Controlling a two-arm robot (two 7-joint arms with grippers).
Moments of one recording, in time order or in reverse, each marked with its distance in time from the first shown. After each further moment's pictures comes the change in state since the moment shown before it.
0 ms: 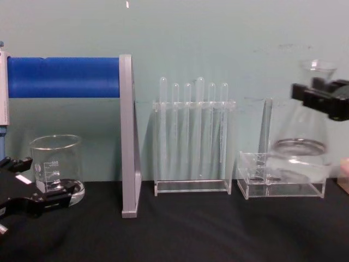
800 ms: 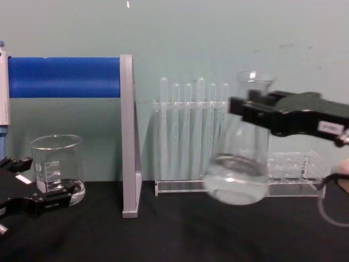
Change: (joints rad) left arm 0.000 0.000 0.000 0.000 0.000 0.000 0.000; right arm 0.042 -0.055 -0.086 0.014 -0.001 0.025 0.158
